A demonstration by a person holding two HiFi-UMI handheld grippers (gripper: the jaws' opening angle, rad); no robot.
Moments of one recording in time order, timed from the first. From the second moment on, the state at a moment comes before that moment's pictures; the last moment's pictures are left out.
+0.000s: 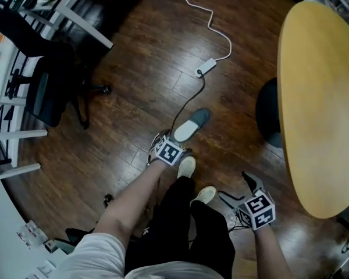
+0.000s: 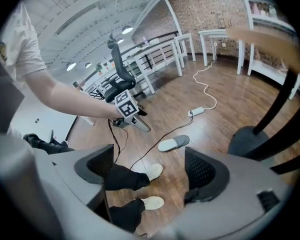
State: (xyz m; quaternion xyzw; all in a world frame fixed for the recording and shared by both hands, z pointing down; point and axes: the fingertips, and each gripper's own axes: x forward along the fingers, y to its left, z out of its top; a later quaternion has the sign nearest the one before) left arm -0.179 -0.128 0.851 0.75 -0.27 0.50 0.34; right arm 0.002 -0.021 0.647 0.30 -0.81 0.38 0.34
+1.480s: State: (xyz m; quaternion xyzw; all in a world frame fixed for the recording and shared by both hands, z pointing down) left arm 0.071 0.171 0.243 0.91 -0.12 0.37 0.15; right arm 0.306 0.398 0.229 0.71 -0.62 0.28 0.15
